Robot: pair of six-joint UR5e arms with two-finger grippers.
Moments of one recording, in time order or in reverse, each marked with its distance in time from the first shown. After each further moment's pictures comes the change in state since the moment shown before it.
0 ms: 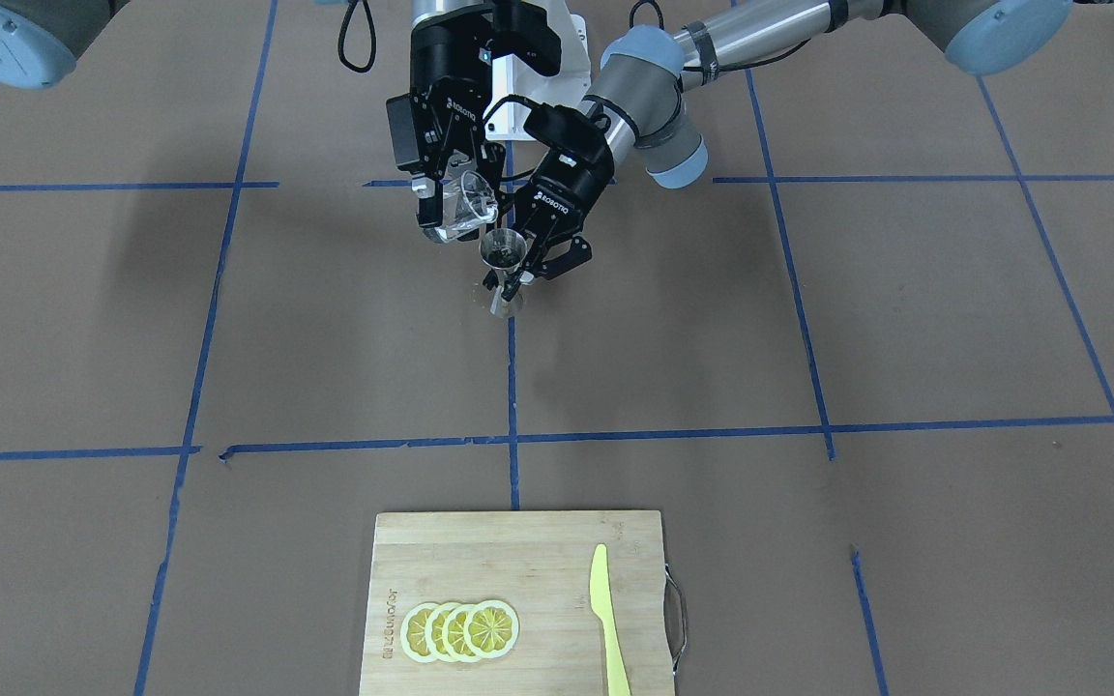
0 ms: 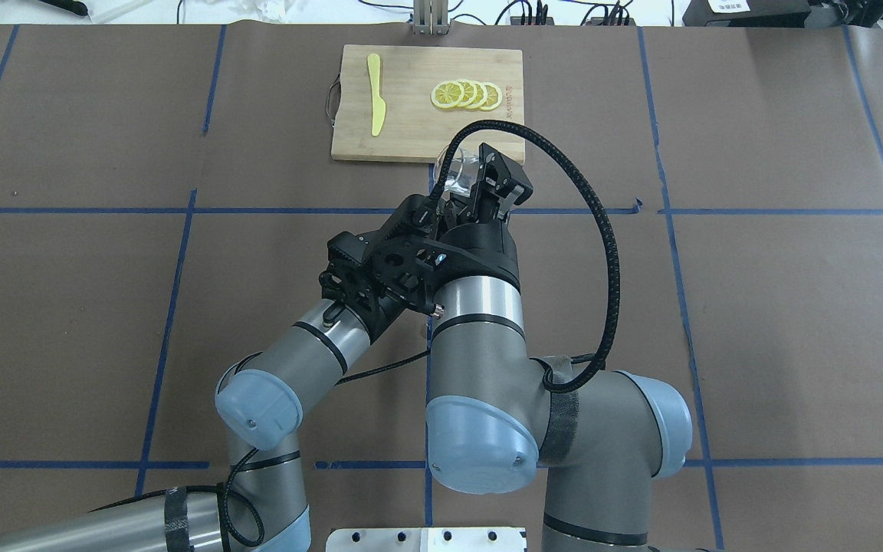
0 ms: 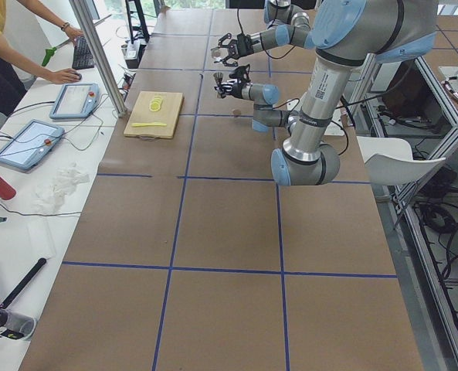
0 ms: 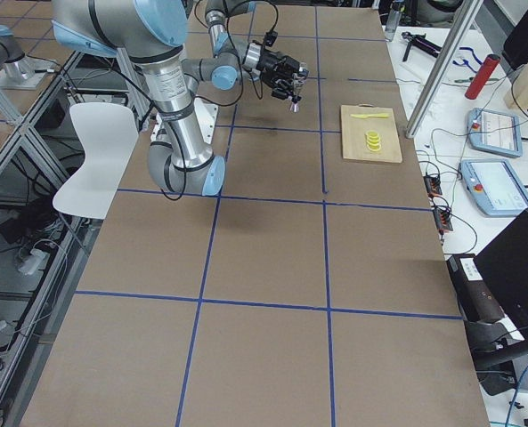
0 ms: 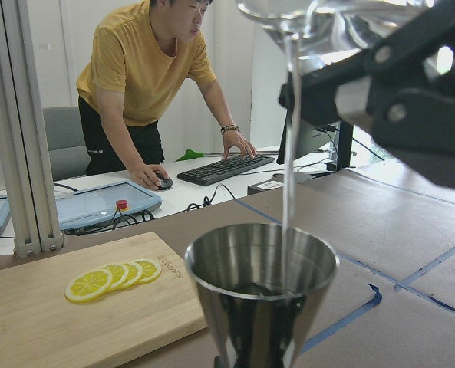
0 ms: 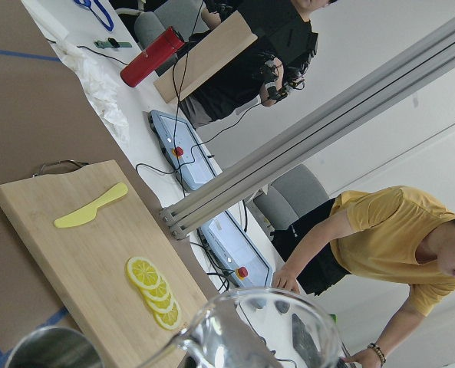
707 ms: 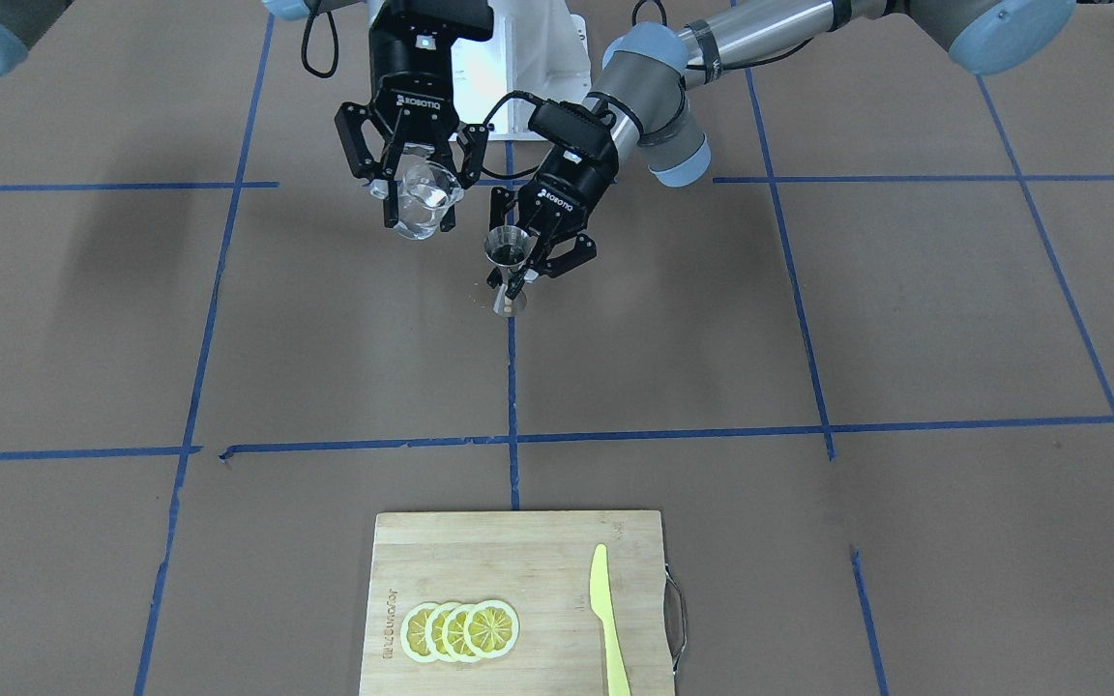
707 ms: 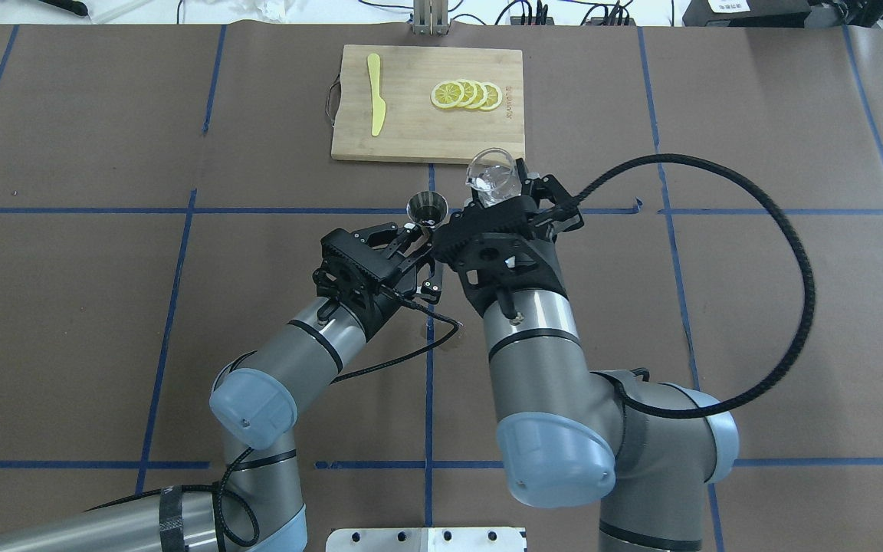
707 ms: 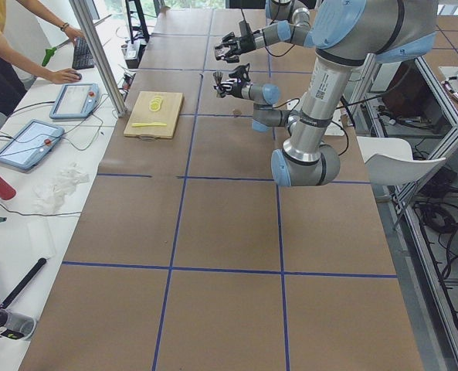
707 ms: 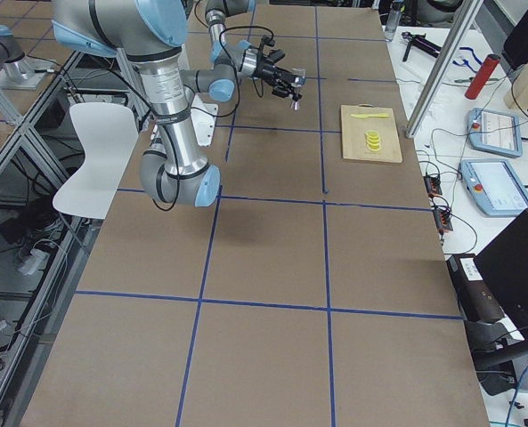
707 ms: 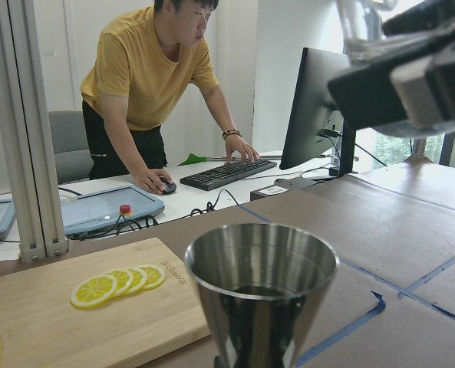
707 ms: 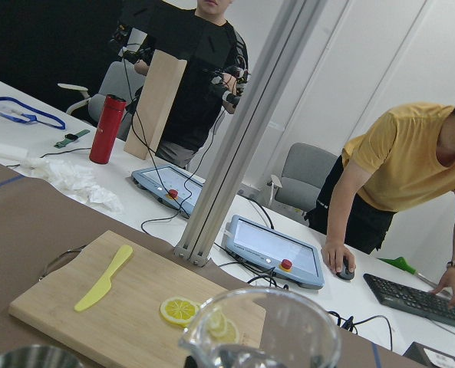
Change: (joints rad) left arm -0.007 0.023 -0.028 -0.003 0.008 -0.002; right arm -0.006 -0.168 0.063 0.270 0.013 0.427
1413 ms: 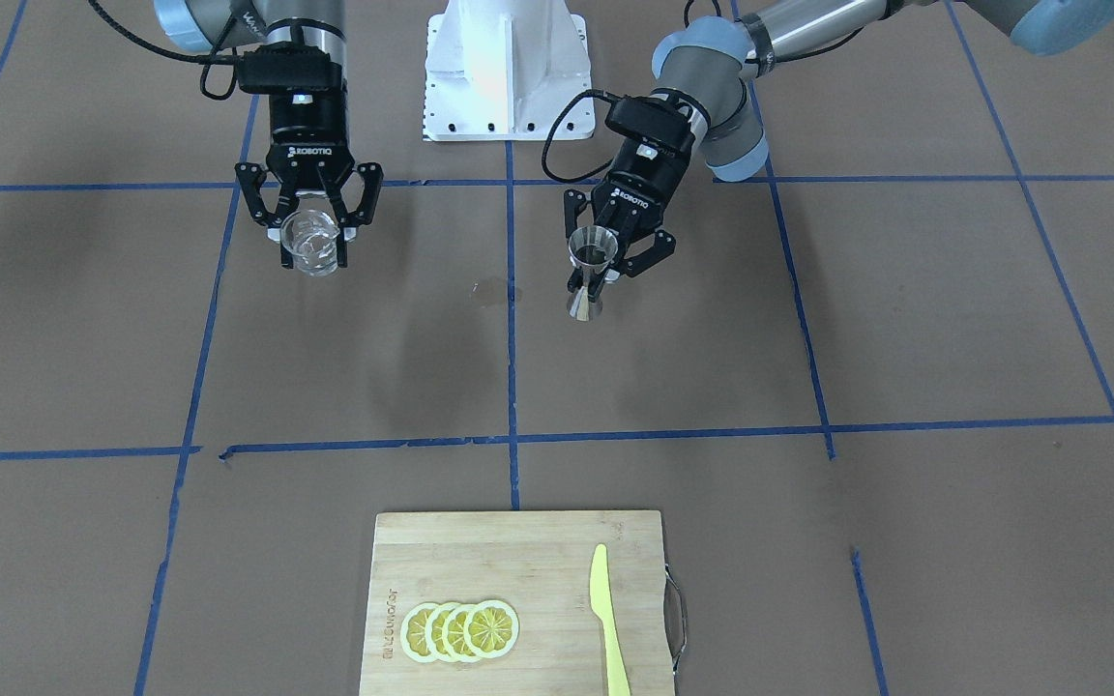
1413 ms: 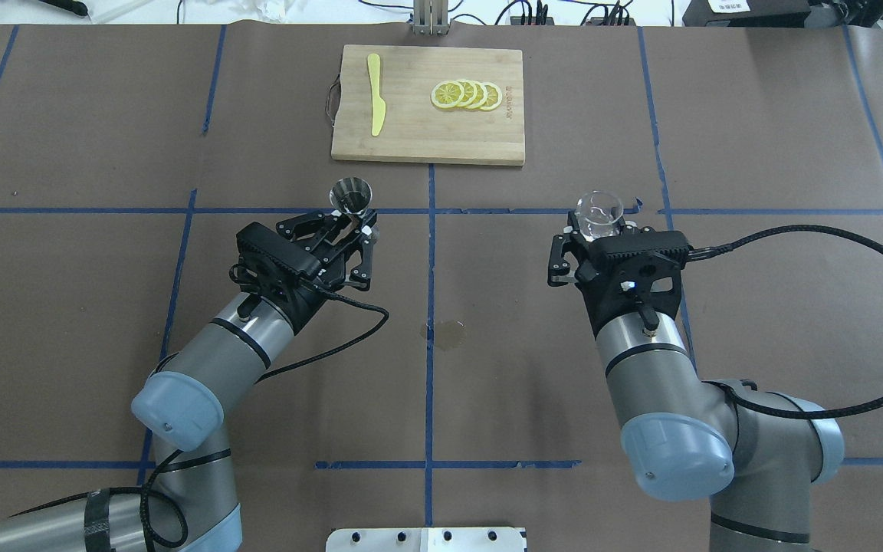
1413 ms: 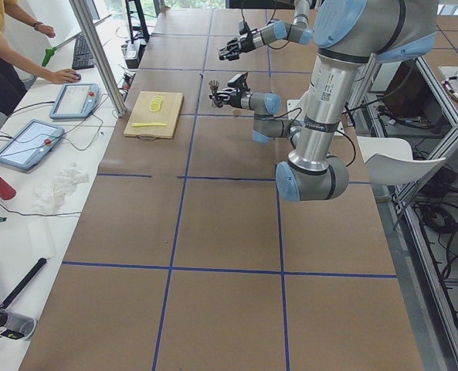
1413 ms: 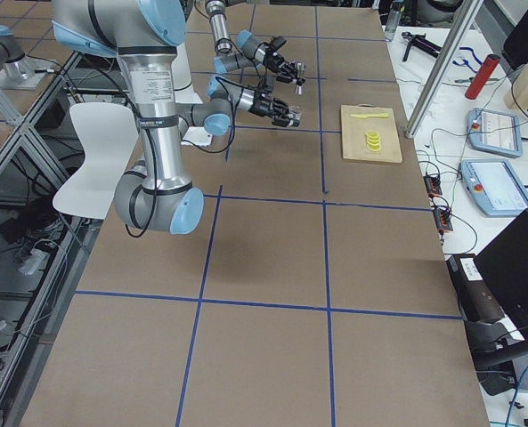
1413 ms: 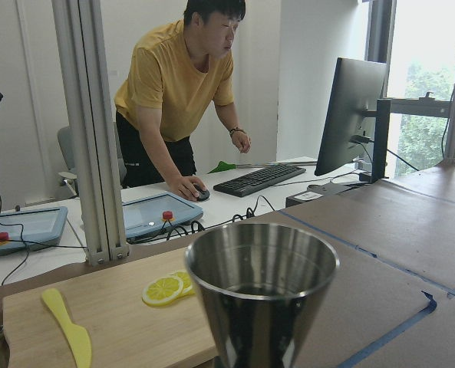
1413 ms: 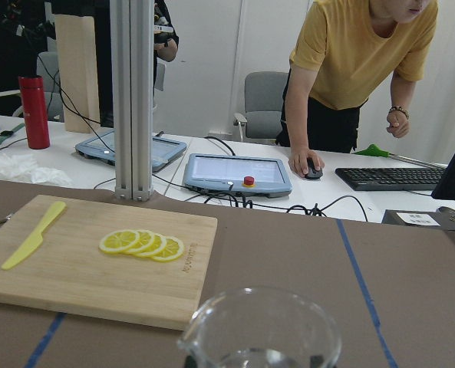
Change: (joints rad) left arm -0.024 0.163 -0.111 -0.008 0.075 -0.002; right arm 0.028 -0.286 0.040 0.084 0.102 0.387
